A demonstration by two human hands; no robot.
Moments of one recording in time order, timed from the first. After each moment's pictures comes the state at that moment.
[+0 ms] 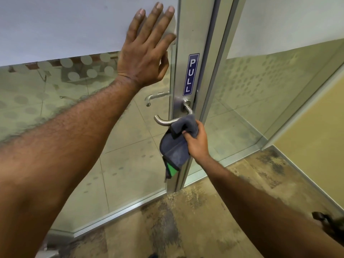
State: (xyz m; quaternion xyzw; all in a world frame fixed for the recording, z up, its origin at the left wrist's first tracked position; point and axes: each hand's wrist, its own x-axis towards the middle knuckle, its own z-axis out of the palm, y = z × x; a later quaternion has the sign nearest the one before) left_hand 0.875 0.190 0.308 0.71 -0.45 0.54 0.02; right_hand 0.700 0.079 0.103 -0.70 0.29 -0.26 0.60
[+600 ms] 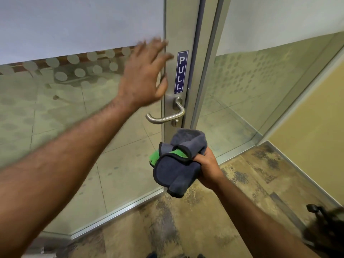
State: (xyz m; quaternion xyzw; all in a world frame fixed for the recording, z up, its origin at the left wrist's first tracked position) left_hand 0.822 0.197 0.286 0.76 -0.53 0.33 0.18; right_hand 0.602 0.098 0.130 -0.52 0.19 -0.13 0.82
